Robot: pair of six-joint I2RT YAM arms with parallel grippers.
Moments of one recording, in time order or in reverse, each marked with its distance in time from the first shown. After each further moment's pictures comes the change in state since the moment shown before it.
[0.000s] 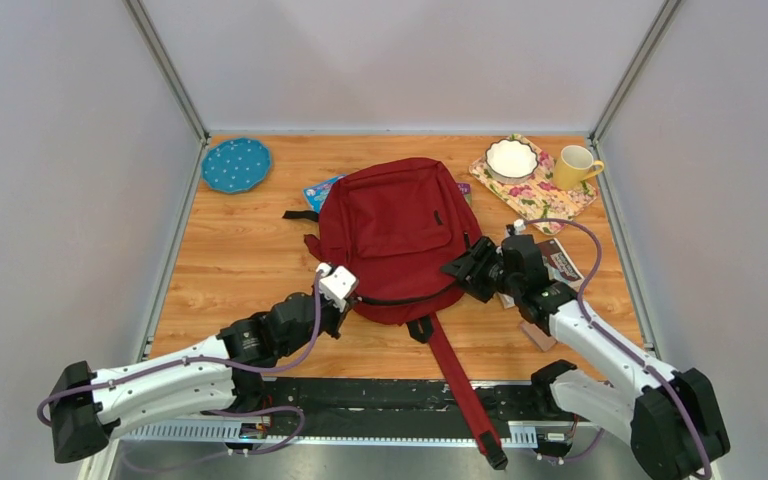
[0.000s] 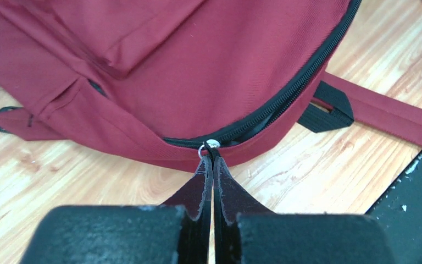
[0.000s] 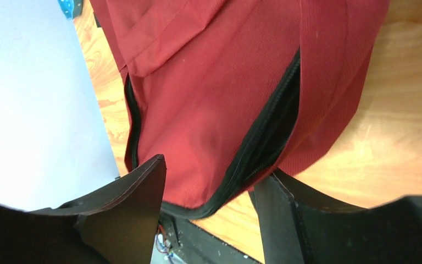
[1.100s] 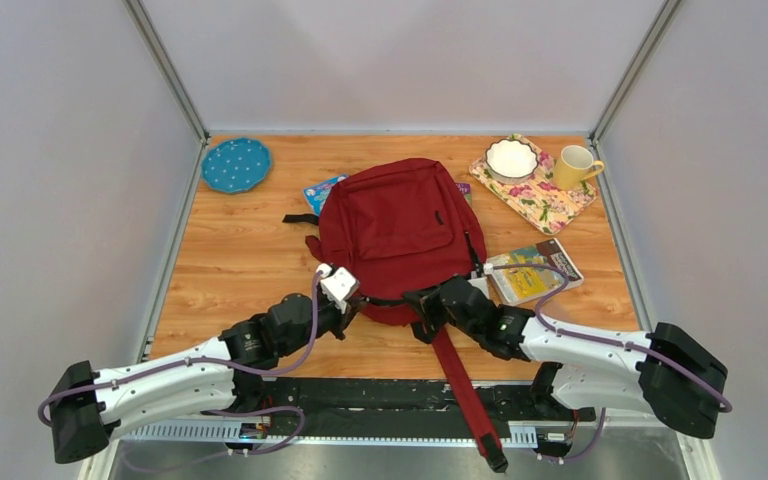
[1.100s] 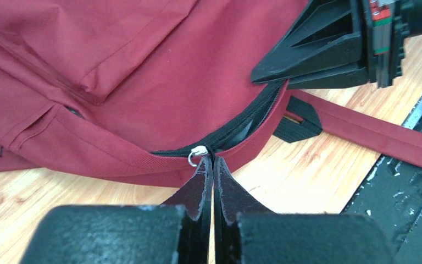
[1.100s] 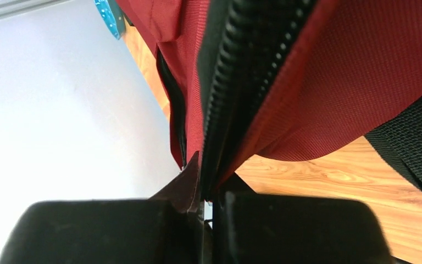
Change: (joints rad) left arm 0.005 0.037 -0.035 0.148 0.127 -0.013; right arm 0.584 0.108 -0.068 0.206 0.515 0.786
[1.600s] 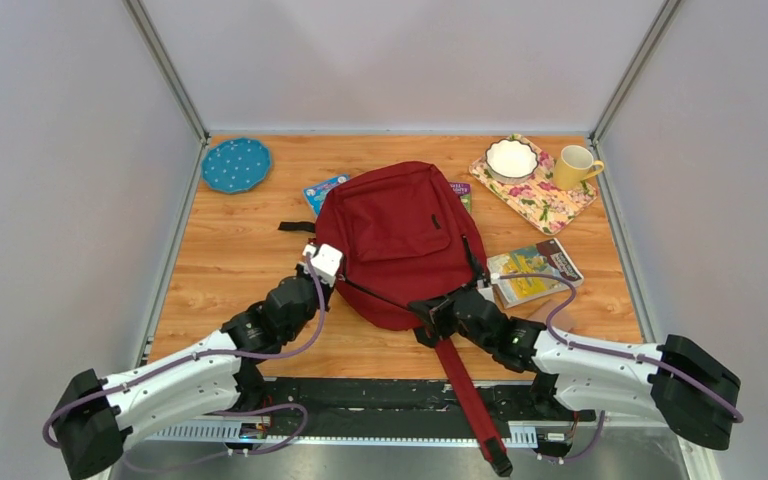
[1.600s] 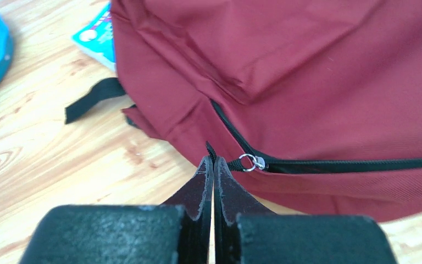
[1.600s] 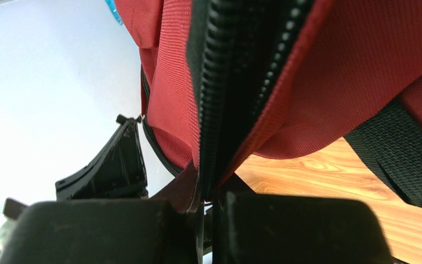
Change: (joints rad) left arm 0.144 0.058 0.021 -0.017 -0.285 0.135; right arm 0.010 -0.114 -0.139 0.061 -0.016 -0.012
